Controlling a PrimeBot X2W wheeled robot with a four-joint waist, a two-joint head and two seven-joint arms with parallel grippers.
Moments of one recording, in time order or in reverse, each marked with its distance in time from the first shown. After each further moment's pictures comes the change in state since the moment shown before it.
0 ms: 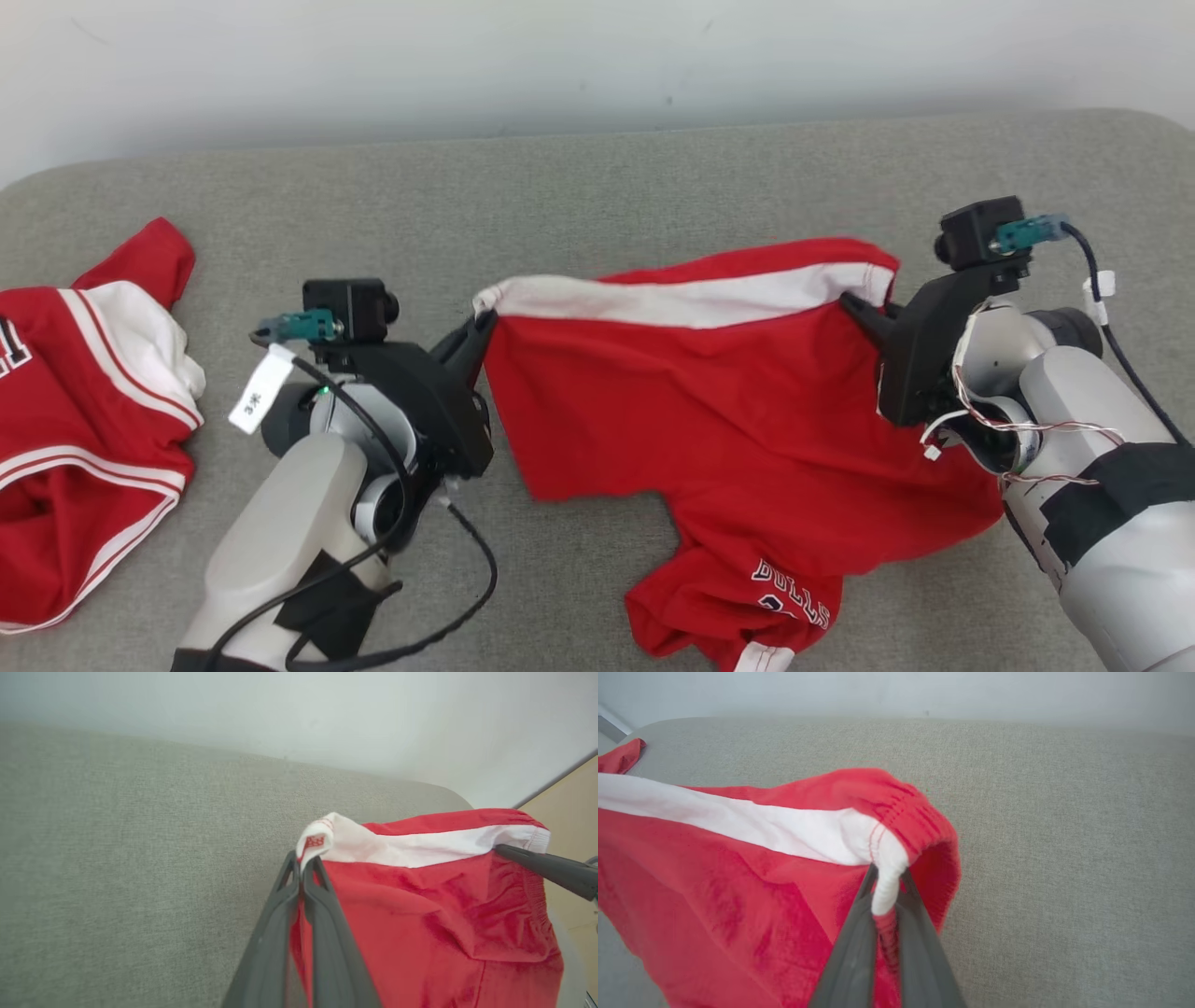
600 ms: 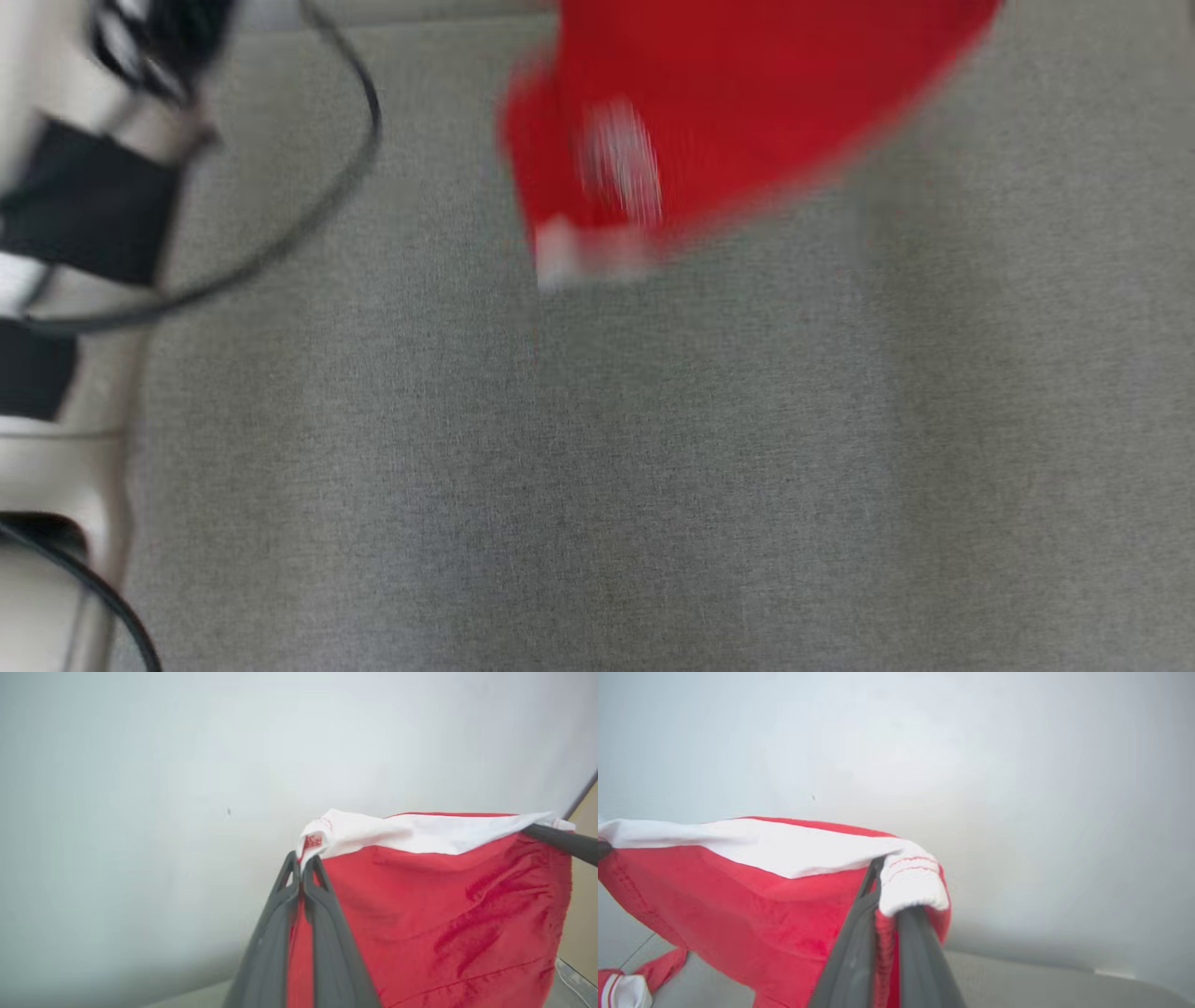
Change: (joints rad) left arm -0.625 0.100 0.078 -0.091 0.021 0.037 0.178; right arm -0.694 0.000 -0.088 0.009 0.054 -0.041 0.137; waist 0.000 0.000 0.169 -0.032
